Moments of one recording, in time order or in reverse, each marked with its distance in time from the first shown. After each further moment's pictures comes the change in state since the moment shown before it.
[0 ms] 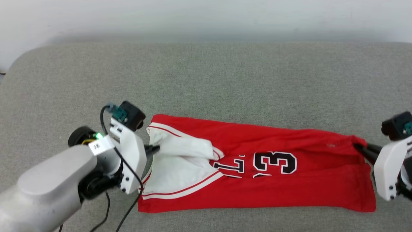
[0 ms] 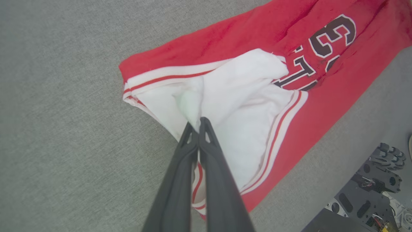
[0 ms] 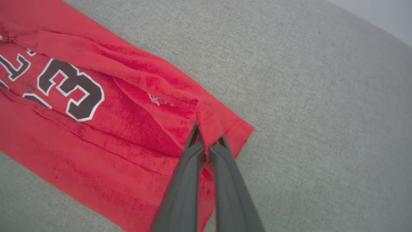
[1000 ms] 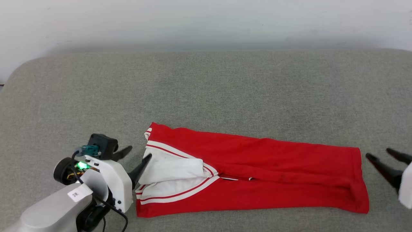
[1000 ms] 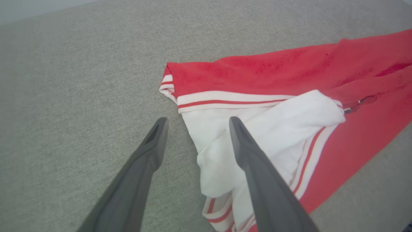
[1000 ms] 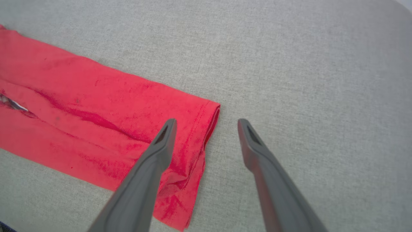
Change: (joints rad) left arm 0.240 -0.001 0.072 0.071 0.057 0.118 -0.409; right arm 0.205 -0.011 -0.209 -0.050 0.125 0.000 -0.015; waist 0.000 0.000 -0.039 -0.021
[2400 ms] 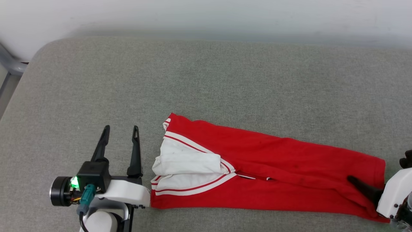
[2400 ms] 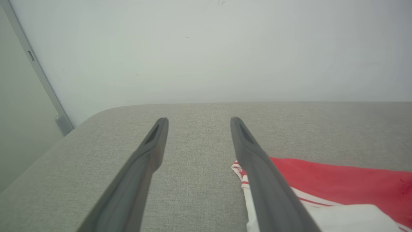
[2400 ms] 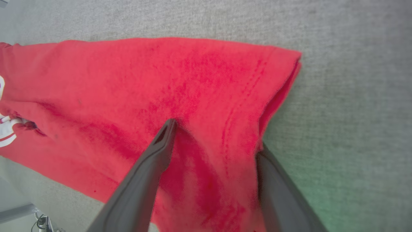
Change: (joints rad) left arm 0.522 -0.521 0.949 -0.216 0.880 0.123 -0.172; right arm 0.030 0.174 -0.044 0.199 0.197 -0.001 0.106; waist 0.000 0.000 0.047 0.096
